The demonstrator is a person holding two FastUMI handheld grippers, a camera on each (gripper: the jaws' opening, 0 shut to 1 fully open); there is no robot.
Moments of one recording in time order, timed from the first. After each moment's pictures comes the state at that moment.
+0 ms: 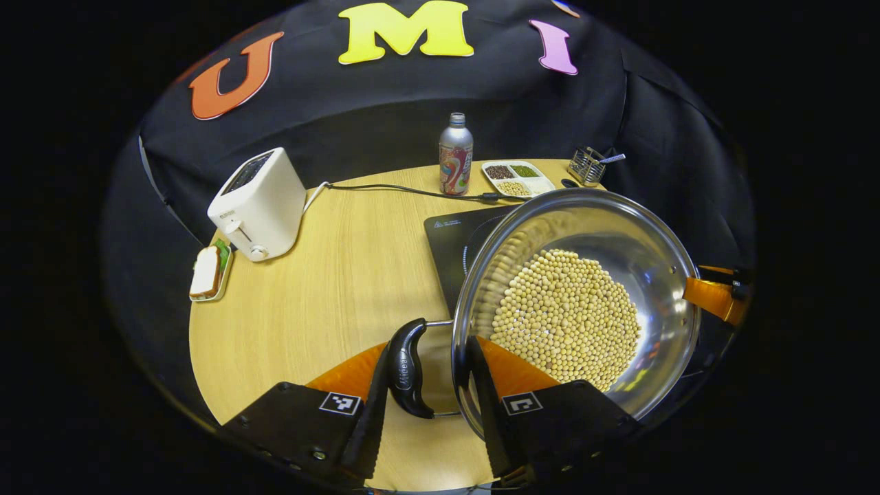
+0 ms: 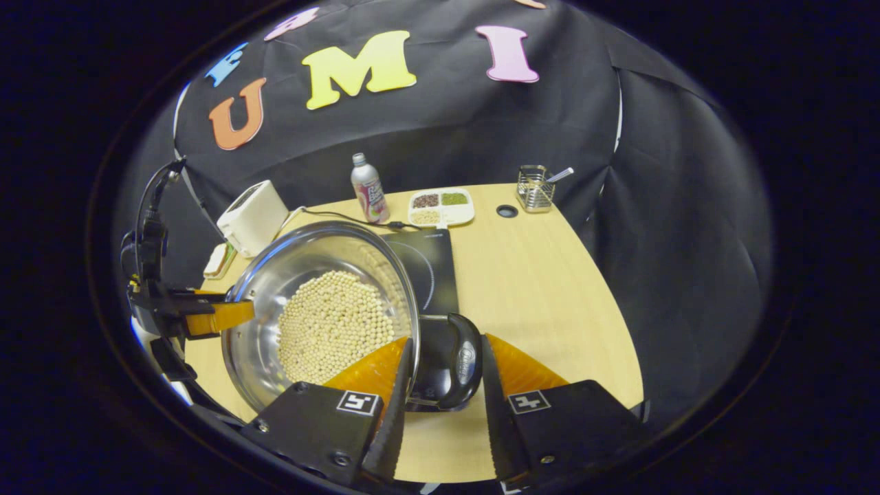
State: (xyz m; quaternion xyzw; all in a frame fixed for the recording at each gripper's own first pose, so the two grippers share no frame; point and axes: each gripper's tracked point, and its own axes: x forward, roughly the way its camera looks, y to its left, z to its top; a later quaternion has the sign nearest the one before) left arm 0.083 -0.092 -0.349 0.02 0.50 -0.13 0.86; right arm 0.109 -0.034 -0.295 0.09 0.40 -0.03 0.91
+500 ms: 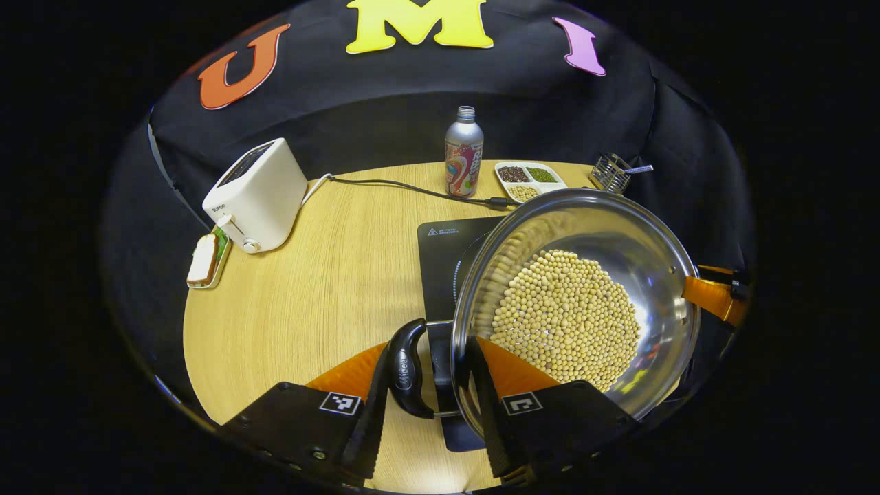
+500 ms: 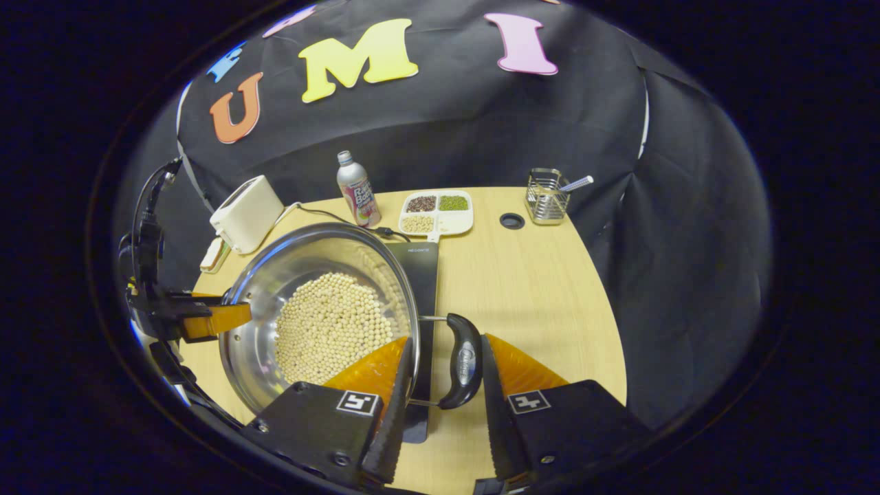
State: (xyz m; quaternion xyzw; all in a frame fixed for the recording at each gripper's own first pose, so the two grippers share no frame) left arm 0.110 -0.115 -0.364 0.00 0.52 -0.07 0.85; right arm 0.176 -0.065 -0.310 0.07 0.41 0.02 0.91
